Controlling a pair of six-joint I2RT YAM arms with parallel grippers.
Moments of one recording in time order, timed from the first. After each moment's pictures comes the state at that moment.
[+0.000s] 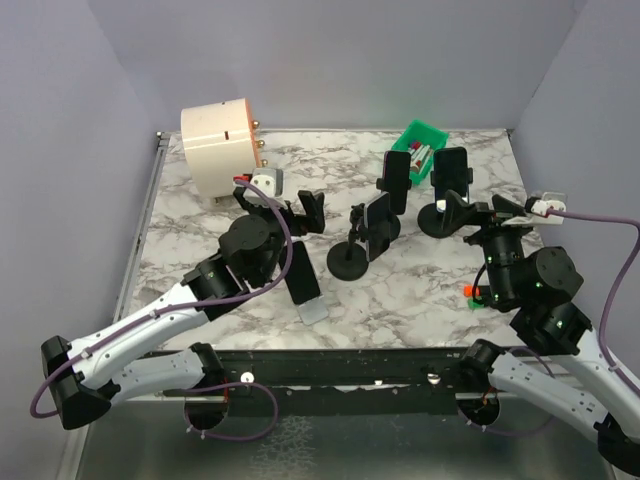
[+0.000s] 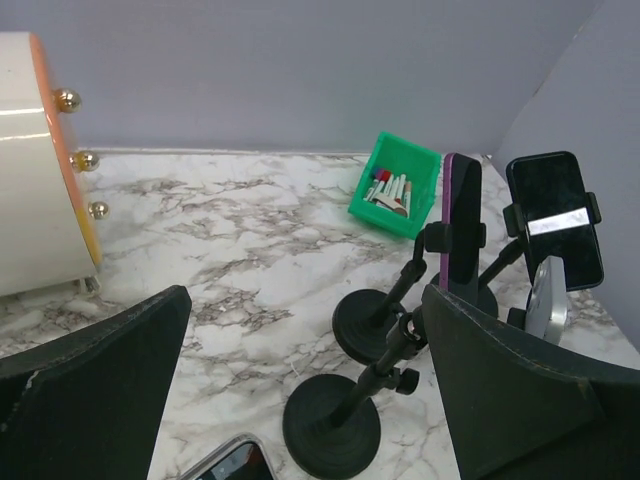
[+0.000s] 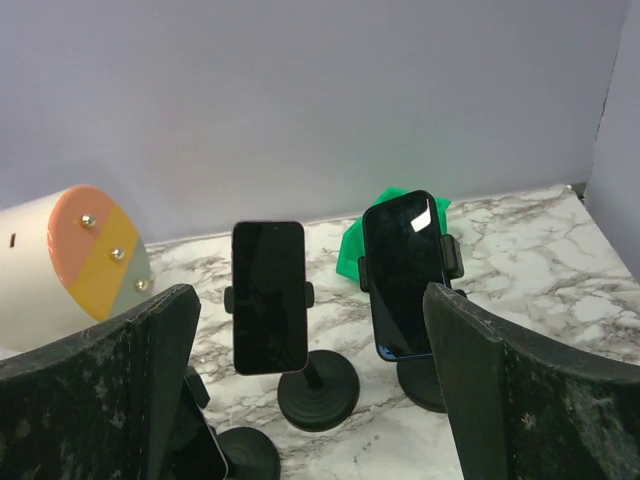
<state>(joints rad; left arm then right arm) -0.96 0.99 0.95 0.05 -0.67 -0.26 0.81 0.58 0.88 -0.07 0.75 0.07</state>
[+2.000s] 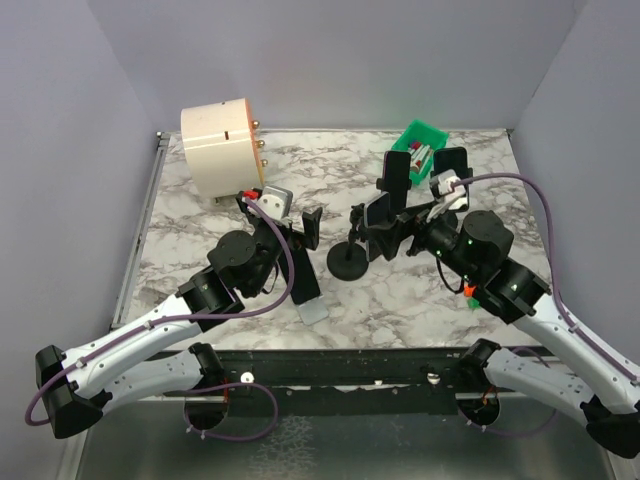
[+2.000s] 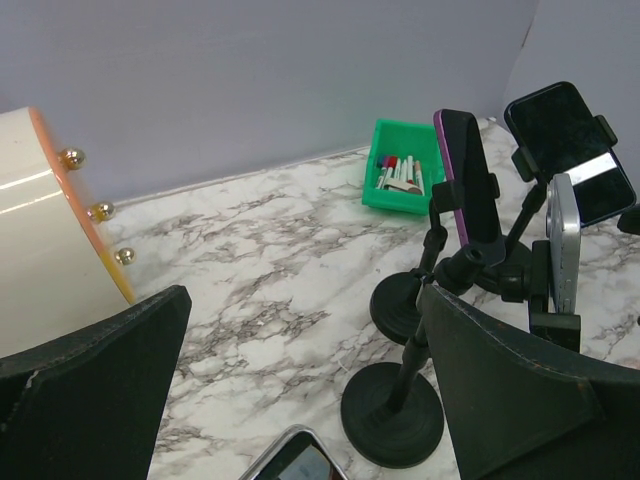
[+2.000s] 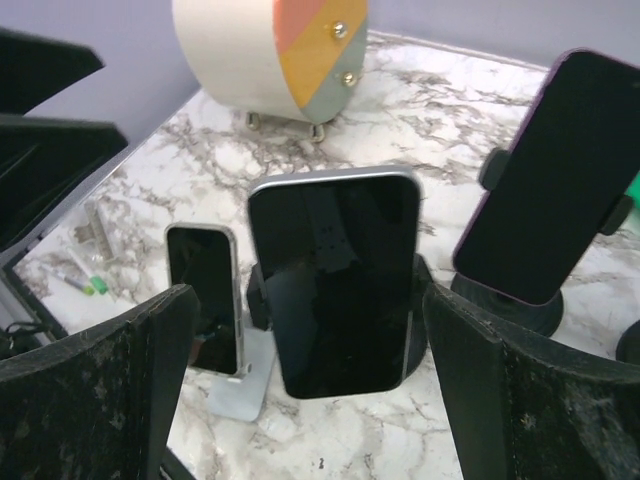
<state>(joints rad) -0.96 0.88 0.81 0.16 -0.54 0.01 0.76 0.82 0.90 -0.20 0.06 0.21</state>
